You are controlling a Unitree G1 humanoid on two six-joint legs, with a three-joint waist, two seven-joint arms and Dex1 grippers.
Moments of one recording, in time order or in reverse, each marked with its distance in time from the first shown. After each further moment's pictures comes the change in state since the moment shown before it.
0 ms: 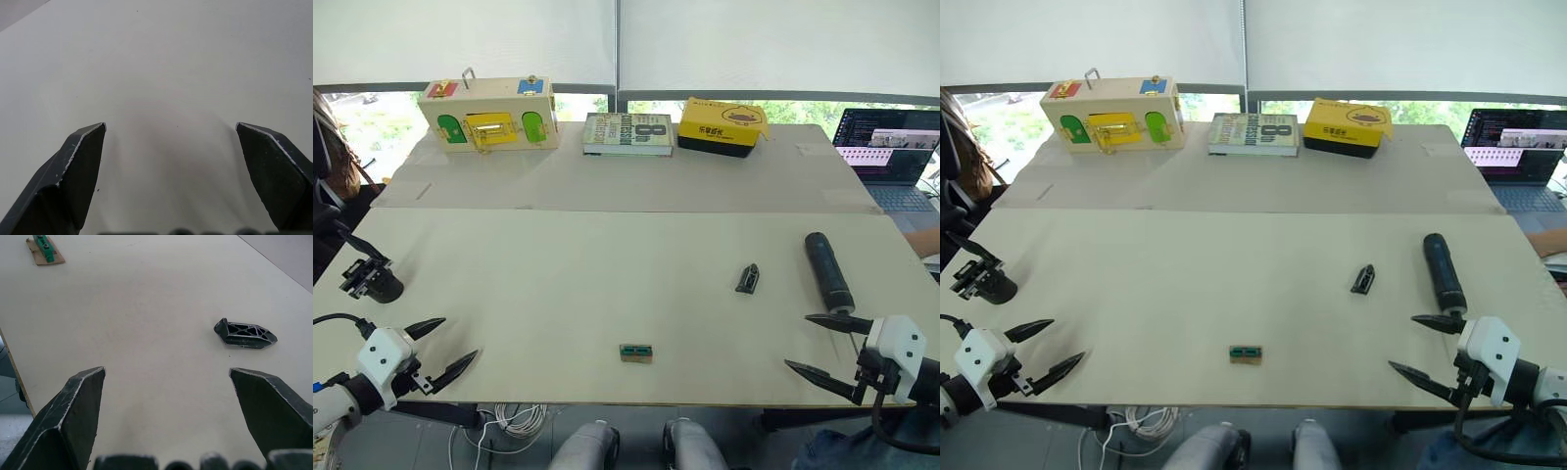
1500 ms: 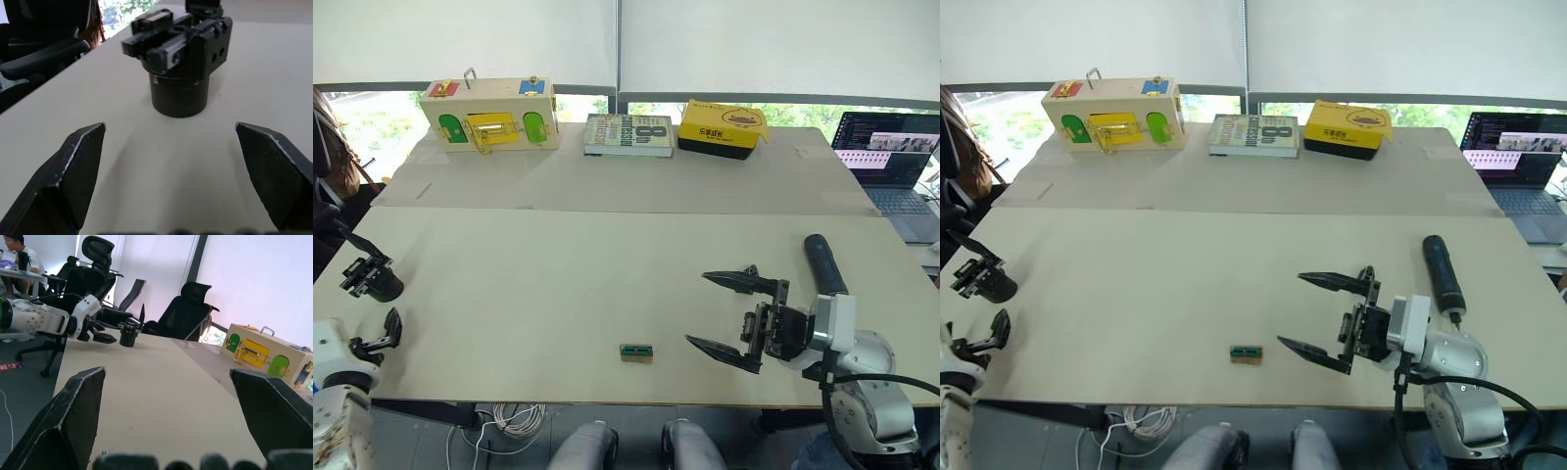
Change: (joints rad) left arm -0.252 -0.266 0.189 0.108 -0.018 0.269 0.722; right arm -0.342 0.307 0.384 -0.200 0.169 -0.096 -0.029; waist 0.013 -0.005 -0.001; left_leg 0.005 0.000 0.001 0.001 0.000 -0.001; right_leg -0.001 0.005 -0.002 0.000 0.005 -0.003
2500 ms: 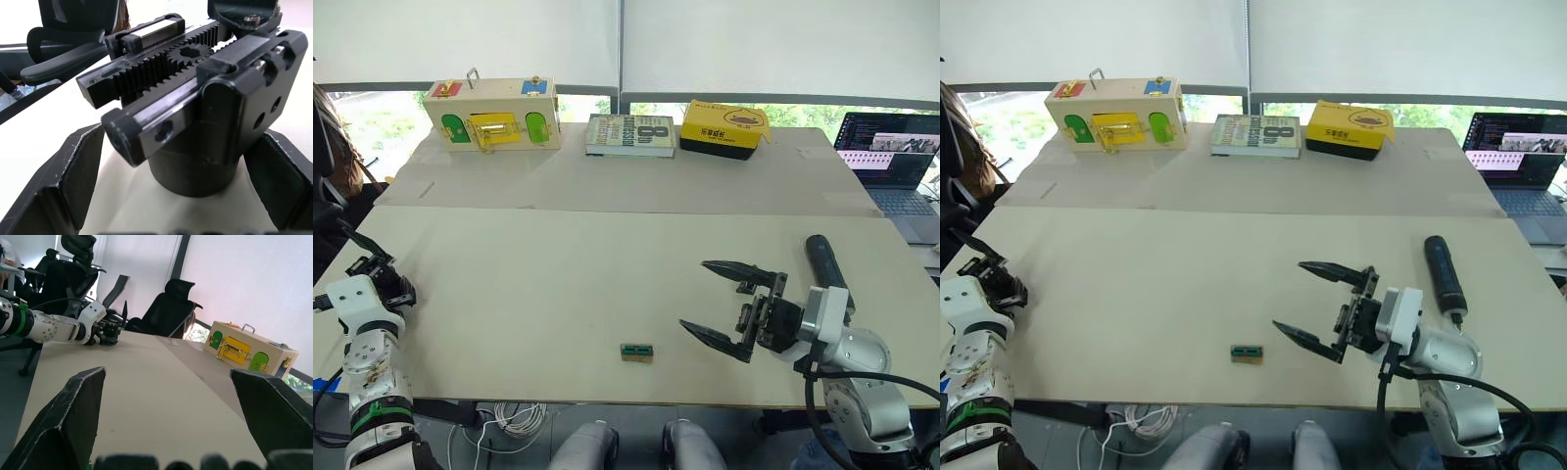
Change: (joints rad) left arm -0.385 0.088 -0.094 0.552 0.125 -0.226 0.147; right arm -0.006 -0.002 0.017 -0.013 -0.040 0.000 -0.103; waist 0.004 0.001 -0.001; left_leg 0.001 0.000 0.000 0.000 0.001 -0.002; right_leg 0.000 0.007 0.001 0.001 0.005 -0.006
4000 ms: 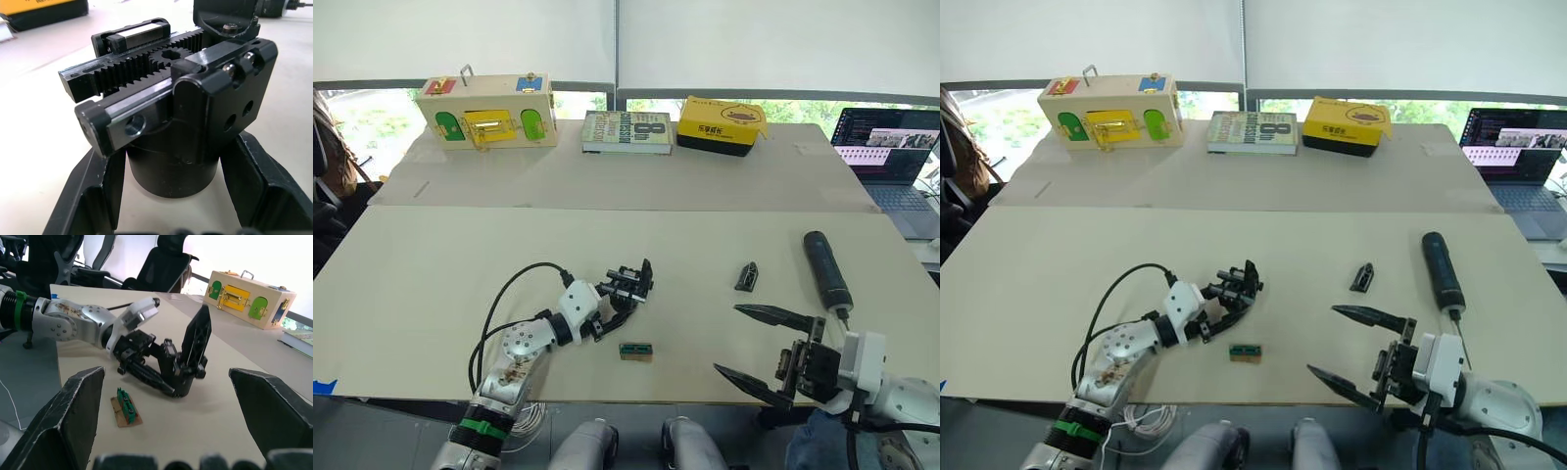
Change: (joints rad) left arm 0.124 -0.232 -0.767 -0.652 0.088 0.030 -0.655; right arm 0.337 -0.076 -0.164 -0.114 0.037 -0.002 0.056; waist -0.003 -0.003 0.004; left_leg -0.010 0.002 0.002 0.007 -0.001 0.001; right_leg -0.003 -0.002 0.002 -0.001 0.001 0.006
